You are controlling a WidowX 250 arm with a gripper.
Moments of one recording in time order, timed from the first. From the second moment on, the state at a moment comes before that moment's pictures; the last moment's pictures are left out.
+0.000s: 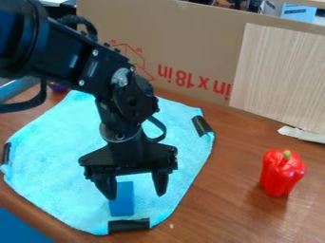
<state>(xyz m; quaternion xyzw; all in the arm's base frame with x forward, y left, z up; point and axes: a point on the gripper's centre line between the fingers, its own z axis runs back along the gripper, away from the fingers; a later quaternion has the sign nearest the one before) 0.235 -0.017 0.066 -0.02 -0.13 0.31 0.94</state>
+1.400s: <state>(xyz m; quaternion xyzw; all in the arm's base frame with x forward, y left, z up) 0.245 -0.016 0.064 -0.04 -0.15 0.28 0.95</state>
